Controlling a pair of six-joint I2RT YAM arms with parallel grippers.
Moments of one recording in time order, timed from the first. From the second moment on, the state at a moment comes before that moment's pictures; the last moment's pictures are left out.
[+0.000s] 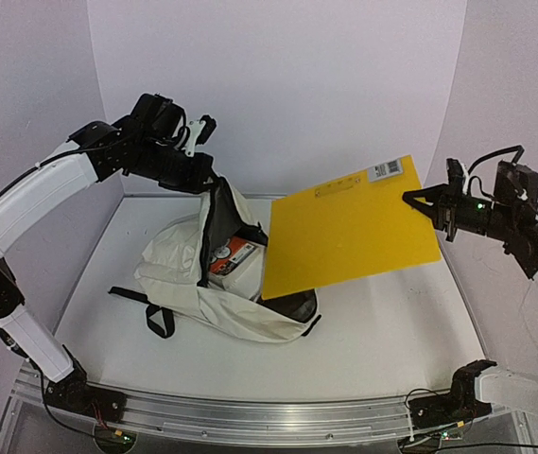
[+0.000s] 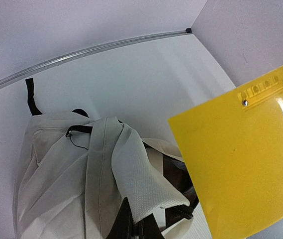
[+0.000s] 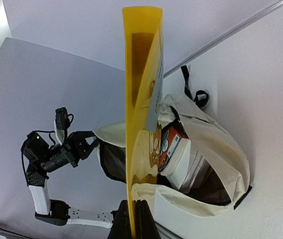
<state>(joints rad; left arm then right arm) -0.72 1.58 1.76 -0.82 0.06 -0.29 0.23 0.89 1.03 -0.40 -0.65 0.99</state>
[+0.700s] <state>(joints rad) -0.72 1.60 1.80 -0.82 0.16 -0.28 0.24 0.96 0.92 -0.40 -0.82 1.00</state>
